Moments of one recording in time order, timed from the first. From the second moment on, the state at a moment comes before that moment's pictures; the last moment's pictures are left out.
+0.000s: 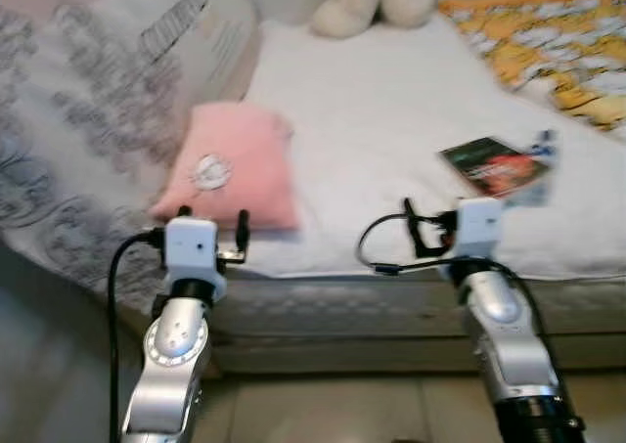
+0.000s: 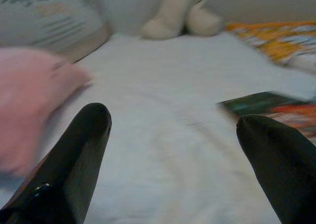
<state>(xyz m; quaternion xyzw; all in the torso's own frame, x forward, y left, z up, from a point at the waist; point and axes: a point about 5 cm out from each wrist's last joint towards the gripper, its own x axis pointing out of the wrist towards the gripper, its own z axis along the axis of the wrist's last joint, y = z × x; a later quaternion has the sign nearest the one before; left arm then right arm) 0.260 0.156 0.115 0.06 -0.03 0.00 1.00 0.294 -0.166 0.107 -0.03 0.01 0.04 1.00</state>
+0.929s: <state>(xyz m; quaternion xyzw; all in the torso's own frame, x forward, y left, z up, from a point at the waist) 0.280 0.153 0.111 0.06 -0.02 0.00 1.00 0.301 -0.157 0.109 -0.03 0.00 0.06 1.00</state>
